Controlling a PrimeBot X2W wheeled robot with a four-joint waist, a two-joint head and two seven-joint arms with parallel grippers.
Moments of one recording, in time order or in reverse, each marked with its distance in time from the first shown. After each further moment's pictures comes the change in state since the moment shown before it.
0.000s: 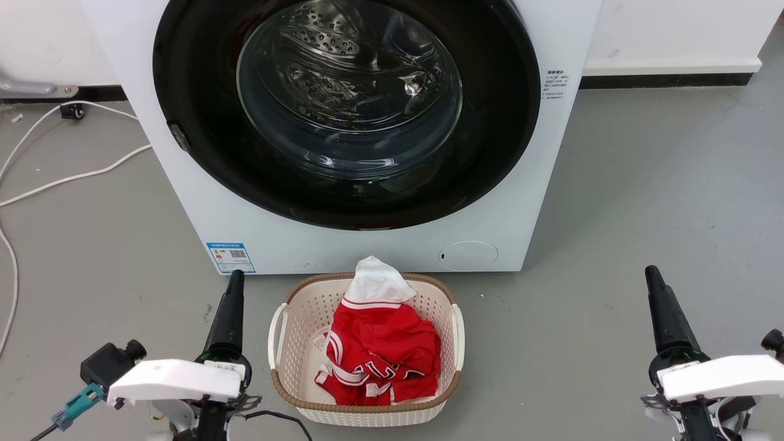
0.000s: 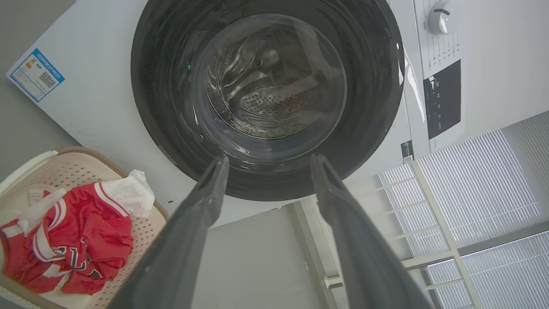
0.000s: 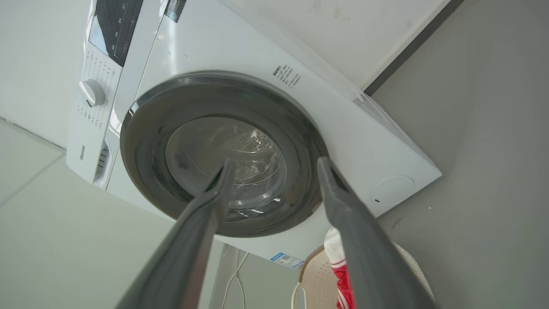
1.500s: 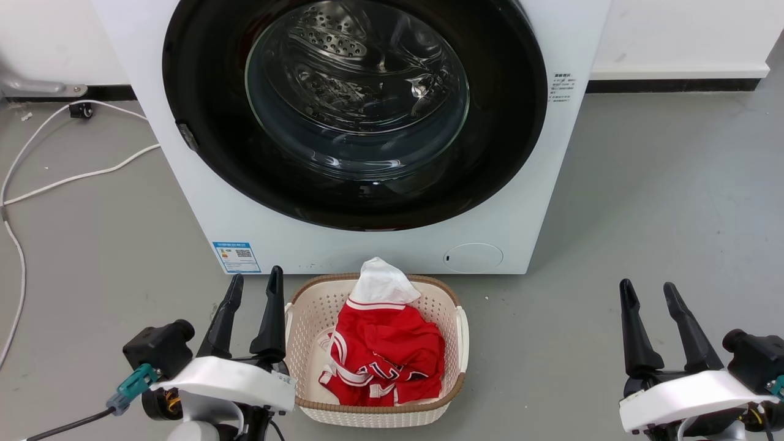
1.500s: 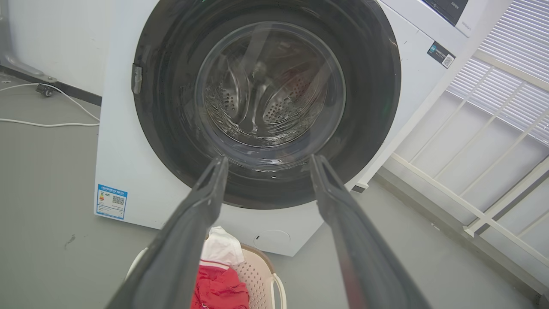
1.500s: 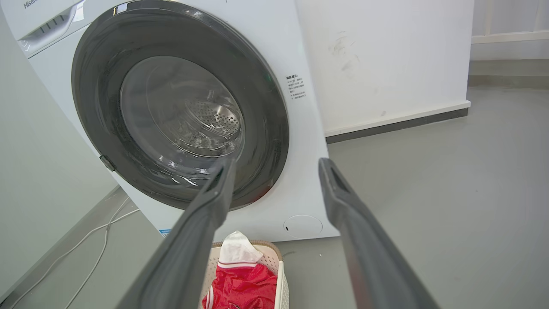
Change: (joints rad) left arm 0.000 0.001 -0.081 -0.028 0.658 0.013 -0.137; right arm 0.060 0.000 0.045 -0.080 -0.668 0.000 -0.103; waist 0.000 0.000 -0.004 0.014
